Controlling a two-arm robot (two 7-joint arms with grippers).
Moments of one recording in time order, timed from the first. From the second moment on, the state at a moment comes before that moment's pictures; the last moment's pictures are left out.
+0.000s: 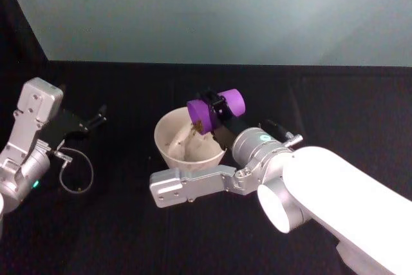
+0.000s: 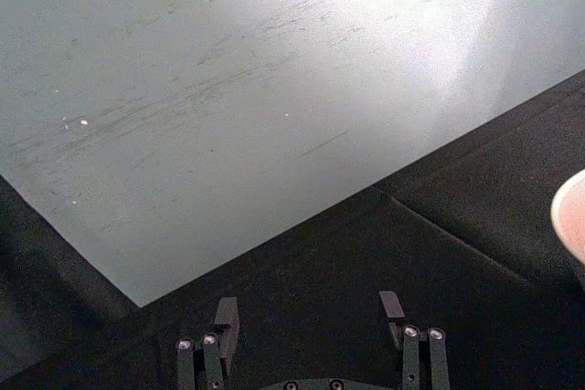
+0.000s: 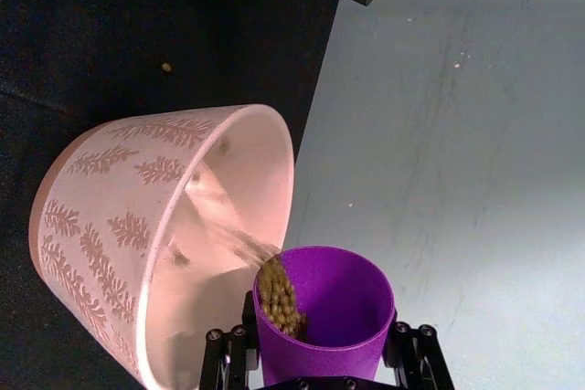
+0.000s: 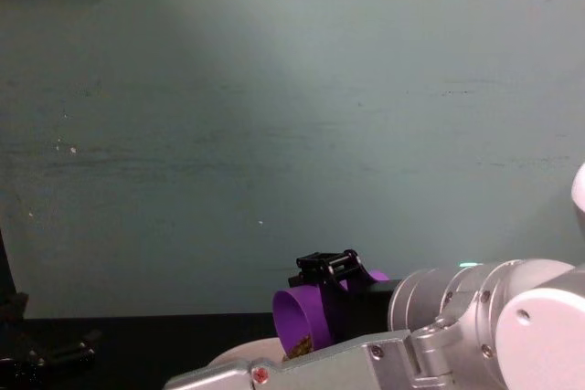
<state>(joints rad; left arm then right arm) -0.20 0.60 0.45 -1.41 -0.25 -0.12 0.03 0.48 0.36 -0.88 -1.62 -1.20 0.34 0.47</state>
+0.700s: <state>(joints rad) -0.20 0.60 0.45 -1.41 -0.25 -0.12 0.03 0.46 0.34 -0.84 -1.61 -1.24 0.31 0.48</state>
